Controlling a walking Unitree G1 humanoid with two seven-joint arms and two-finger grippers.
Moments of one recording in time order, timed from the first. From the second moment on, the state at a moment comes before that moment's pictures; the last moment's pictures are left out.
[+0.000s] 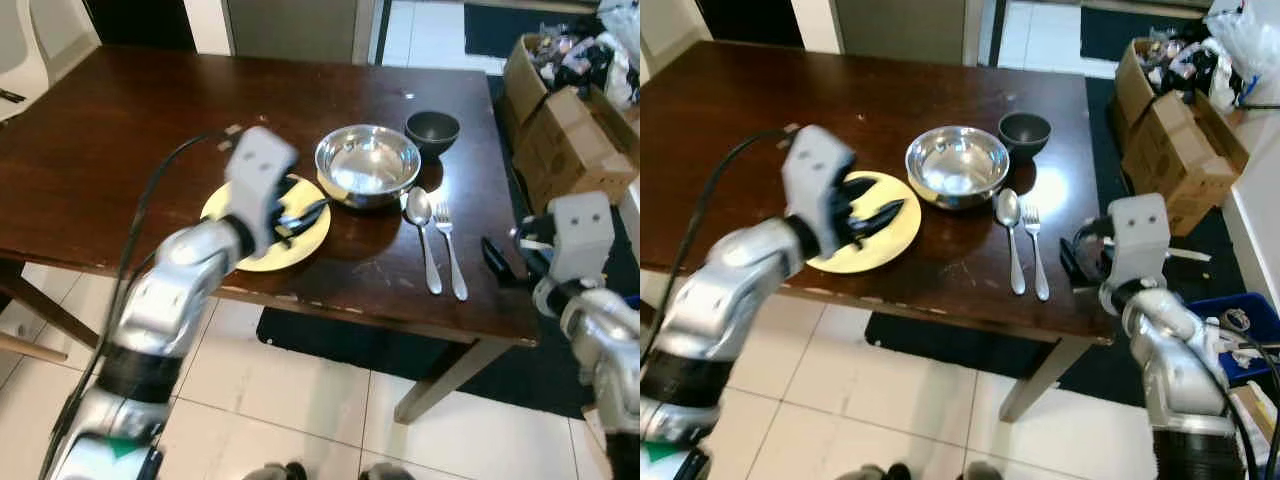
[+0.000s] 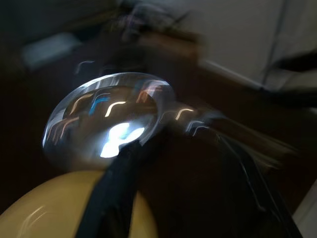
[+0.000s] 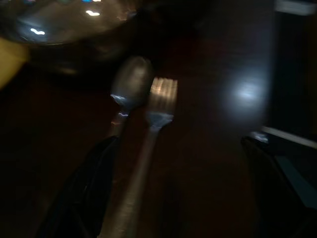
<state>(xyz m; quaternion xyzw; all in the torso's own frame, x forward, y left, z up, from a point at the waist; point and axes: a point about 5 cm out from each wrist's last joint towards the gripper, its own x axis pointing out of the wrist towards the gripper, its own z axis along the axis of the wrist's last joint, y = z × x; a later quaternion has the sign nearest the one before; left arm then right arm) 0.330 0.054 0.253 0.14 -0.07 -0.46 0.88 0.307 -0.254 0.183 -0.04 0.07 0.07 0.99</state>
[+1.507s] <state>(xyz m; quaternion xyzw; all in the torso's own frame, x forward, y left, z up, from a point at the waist) 0.311 0.017 0.255 0.16 -0.07 -0.55 0.82 0.363 -0.279 0.168 -0.07 0.12 0.08 0.99</state>
